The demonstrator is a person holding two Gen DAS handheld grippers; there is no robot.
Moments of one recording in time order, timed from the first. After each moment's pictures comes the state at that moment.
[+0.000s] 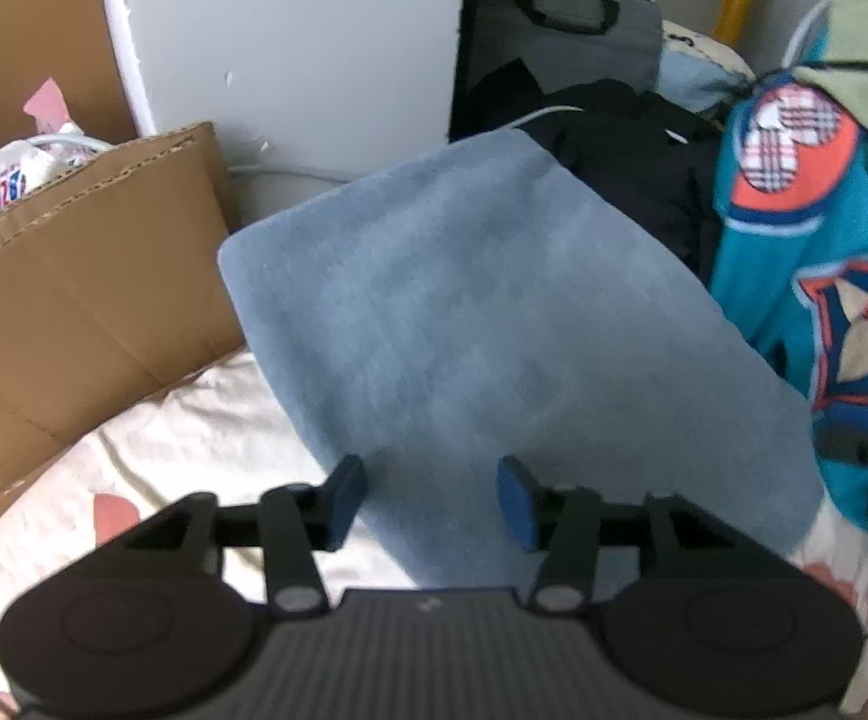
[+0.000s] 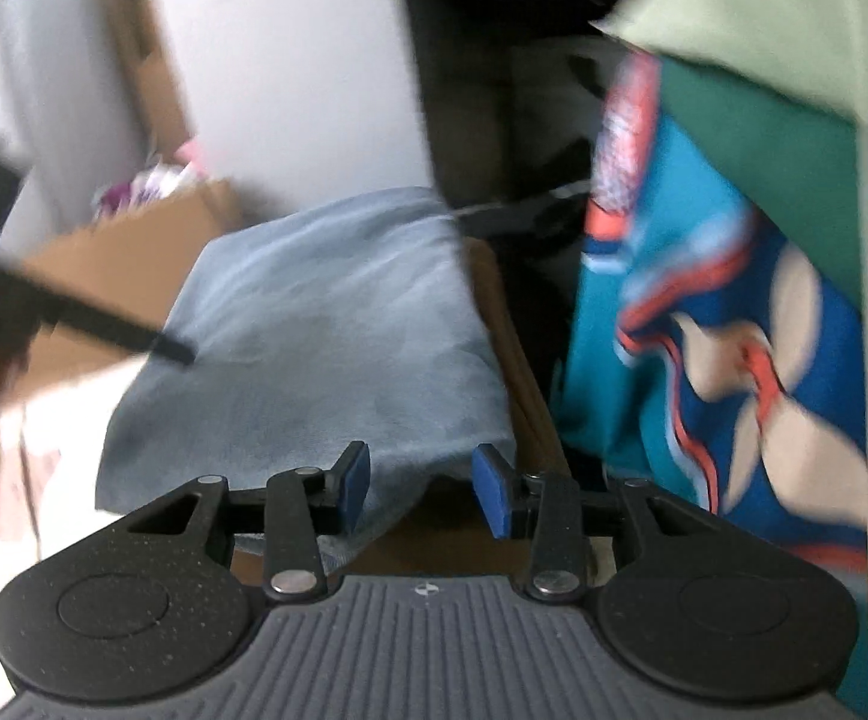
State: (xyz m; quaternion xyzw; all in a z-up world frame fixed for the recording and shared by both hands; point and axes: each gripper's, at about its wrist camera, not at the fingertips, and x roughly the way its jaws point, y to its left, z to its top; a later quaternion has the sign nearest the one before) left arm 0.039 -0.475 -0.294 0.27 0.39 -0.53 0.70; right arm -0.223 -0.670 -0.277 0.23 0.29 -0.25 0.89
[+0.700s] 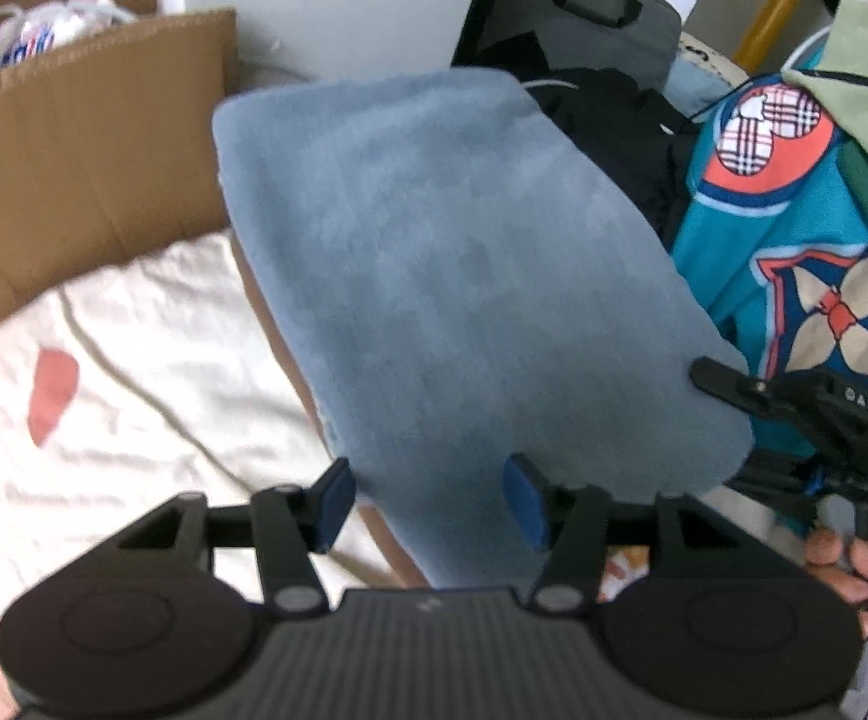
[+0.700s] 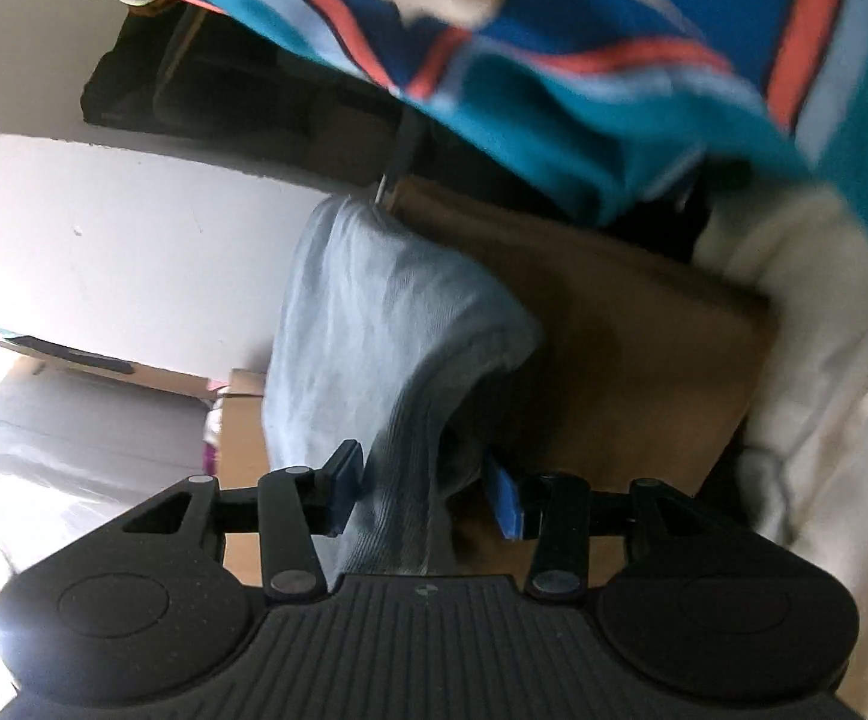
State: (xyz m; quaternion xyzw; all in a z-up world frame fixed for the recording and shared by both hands) left arm 0.017 -0.441 -0.316 0.20 0.47 -0.52 0.68; right arm -0.231 -0.698 -0.392 0.64 0.09 -0.16 0.74
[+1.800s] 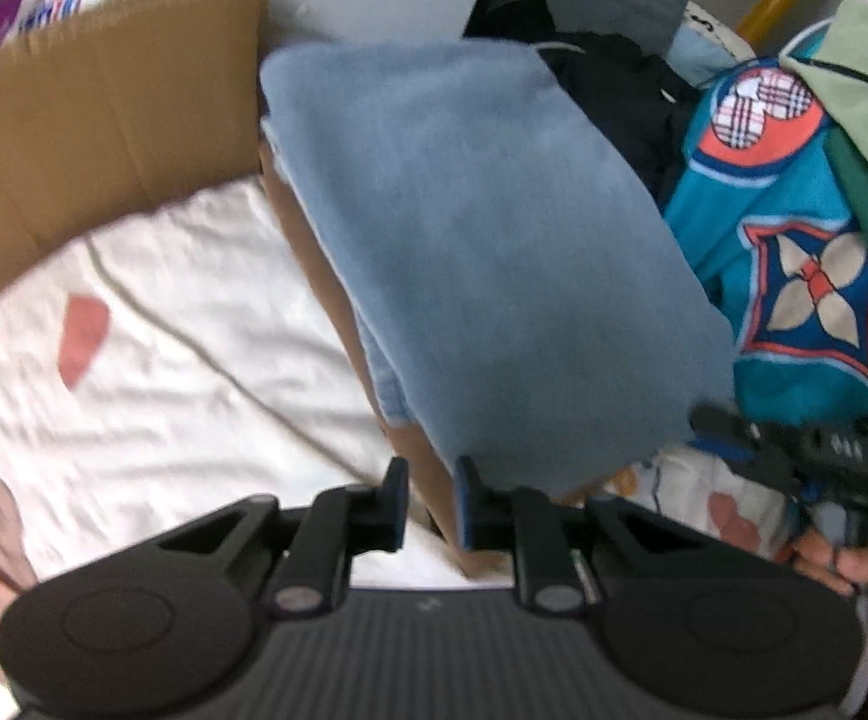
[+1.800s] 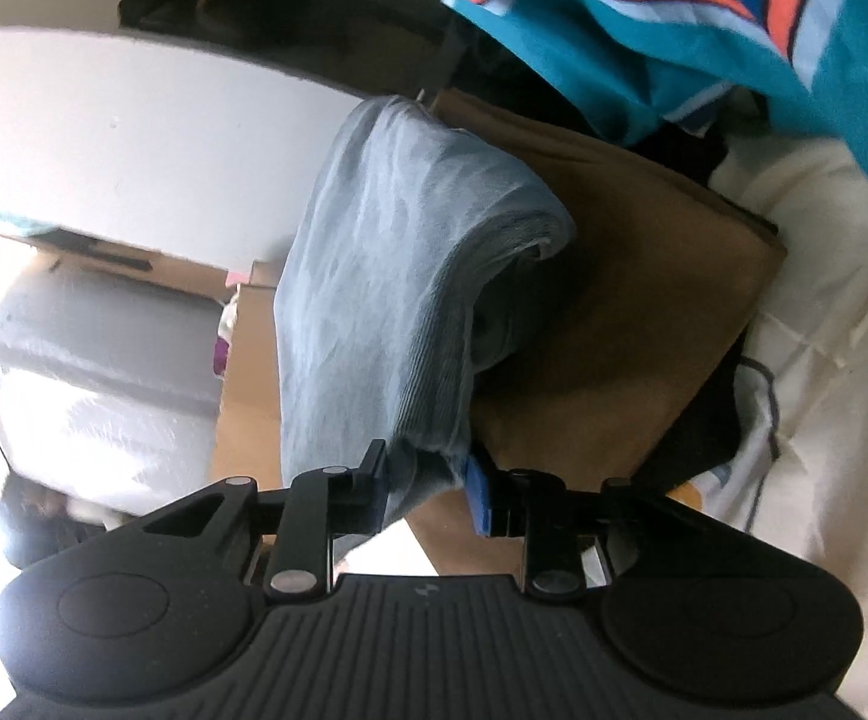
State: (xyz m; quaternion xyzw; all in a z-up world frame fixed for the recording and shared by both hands) left arm 0.036 -0.413 -0.286 0.22 0.51 -0.51 0.66; right arm -0.230 -0.652 -0.373 0.59 0.16 -0.12 0.78
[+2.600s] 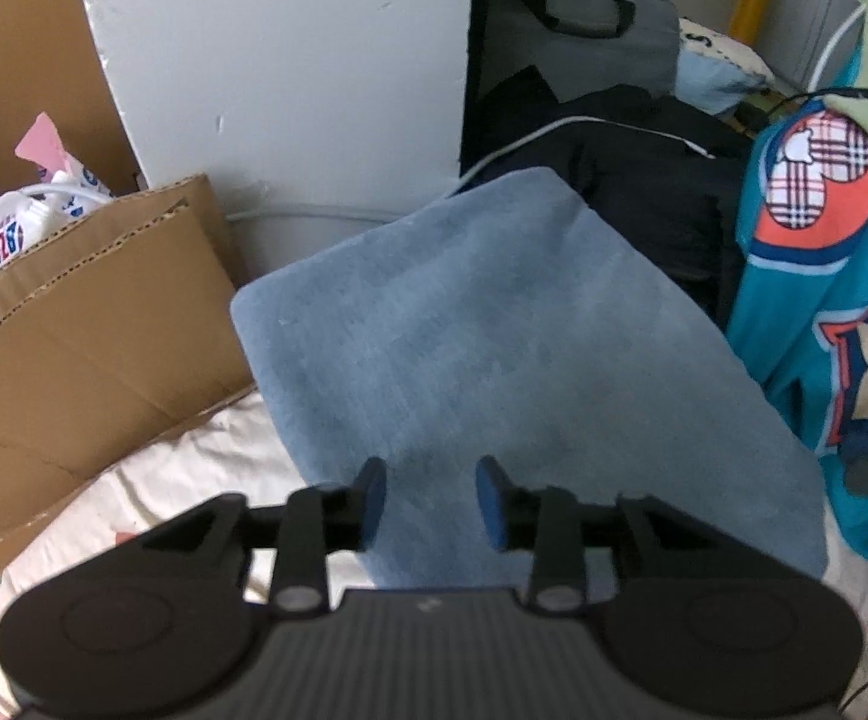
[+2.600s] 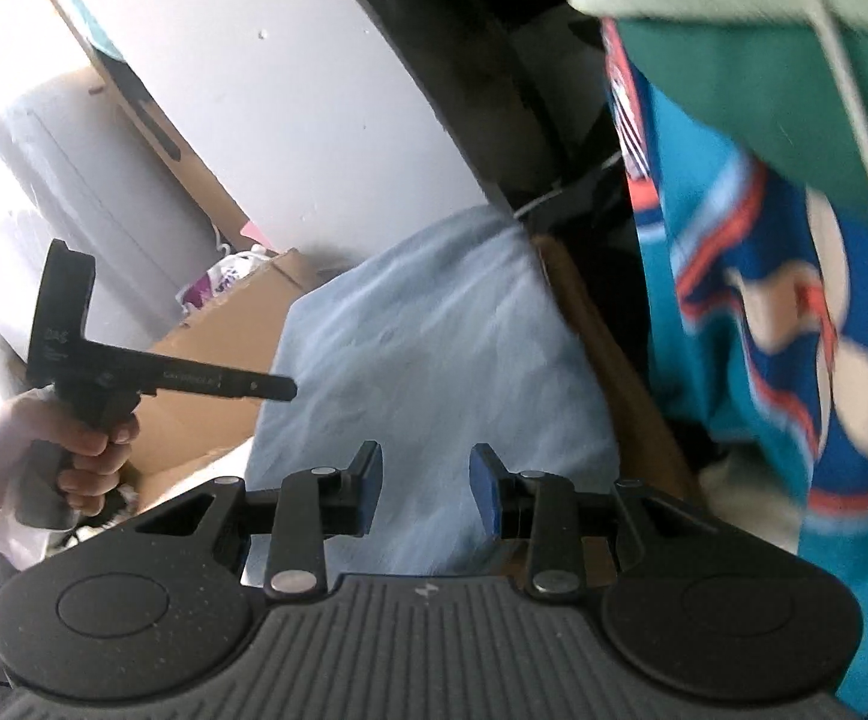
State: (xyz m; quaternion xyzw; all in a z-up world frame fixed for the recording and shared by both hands) left arm 0.051 -0.502 -0.267 0.29 0.39 -0.51 0.71; right arm -0.221 -0.664 -0.275 0.32 0.23 -0.18 0.90
